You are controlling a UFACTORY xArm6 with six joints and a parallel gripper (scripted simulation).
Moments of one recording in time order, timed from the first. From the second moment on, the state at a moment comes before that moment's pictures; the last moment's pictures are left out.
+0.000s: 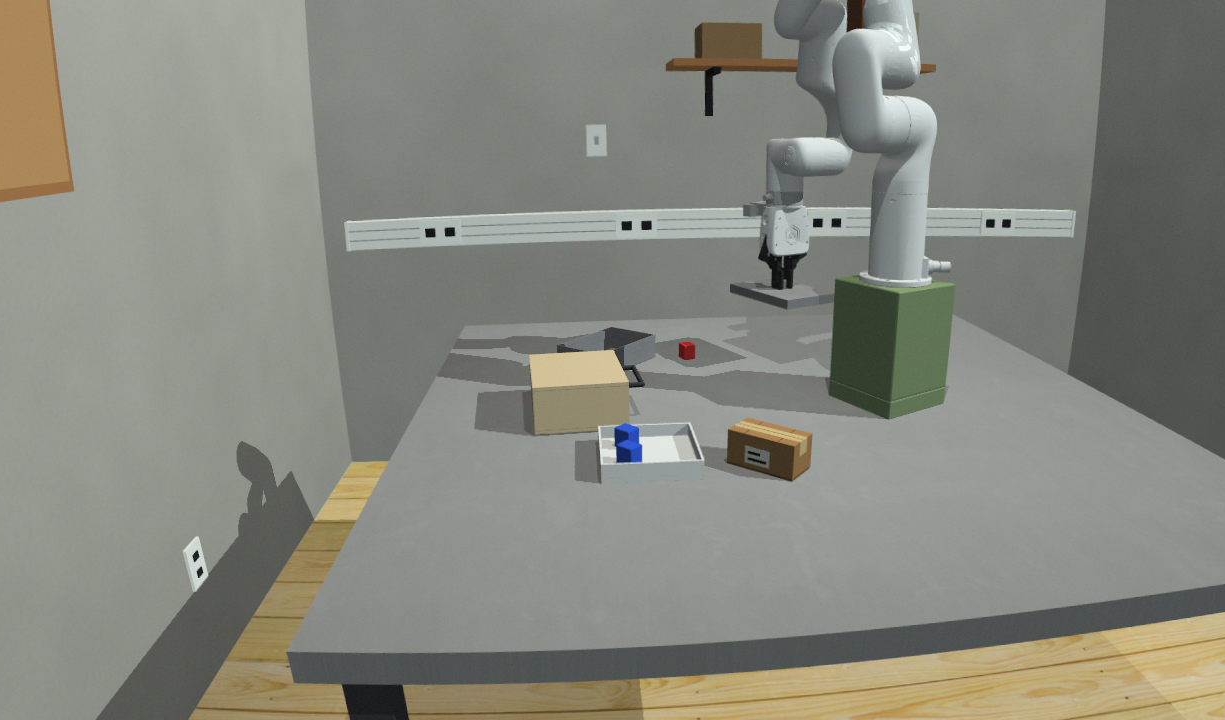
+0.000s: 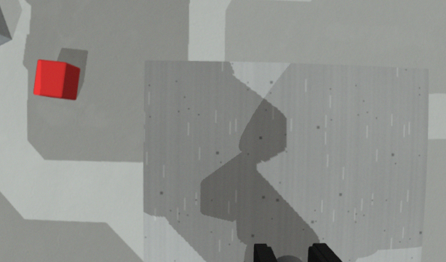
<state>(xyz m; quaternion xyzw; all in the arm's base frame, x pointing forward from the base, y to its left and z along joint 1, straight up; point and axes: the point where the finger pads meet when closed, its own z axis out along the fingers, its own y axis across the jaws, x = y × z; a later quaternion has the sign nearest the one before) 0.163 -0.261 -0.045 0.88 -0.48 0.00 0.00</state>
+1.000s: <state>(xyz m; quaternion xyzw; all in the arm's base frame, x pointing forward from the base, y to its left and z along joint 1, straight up) 0.264 -0.283 -0.019 0.97 -0.25 0.01 0.02</state>
